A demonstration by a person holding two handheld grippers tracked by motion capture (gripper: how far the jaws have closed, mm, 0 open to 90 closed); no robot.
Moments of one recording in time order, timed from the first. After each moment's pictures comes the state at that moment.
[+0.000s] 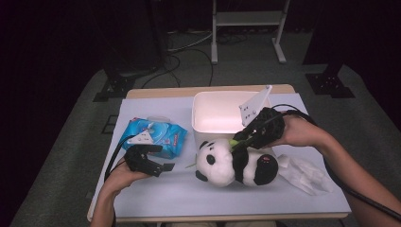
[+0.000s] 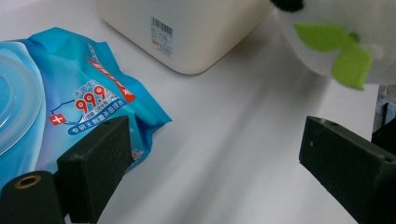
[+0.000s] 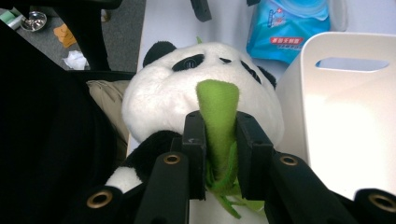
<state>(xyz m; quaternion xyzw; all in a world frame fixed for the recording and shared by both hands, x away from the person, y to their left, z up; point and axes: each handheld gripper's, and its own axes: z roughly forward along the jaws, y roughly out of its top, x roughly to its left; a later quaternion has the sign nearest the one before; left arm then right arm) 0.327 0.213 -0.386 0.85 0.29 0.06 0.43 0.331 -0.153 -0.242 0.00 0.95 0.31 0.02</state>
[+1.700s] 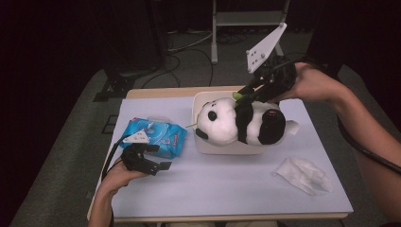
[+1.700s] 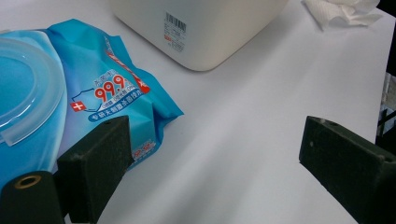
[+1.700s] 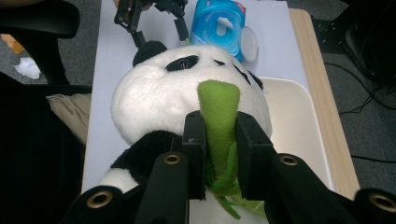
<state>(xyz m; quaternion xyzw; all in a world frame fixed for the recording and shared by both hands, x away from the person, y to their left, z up) 0.330 0.224 -0.388 0.85 0.31 0.05 0.43 0.368 -0.159 -0.141 0.02 0.95 0.31 0.10</state>
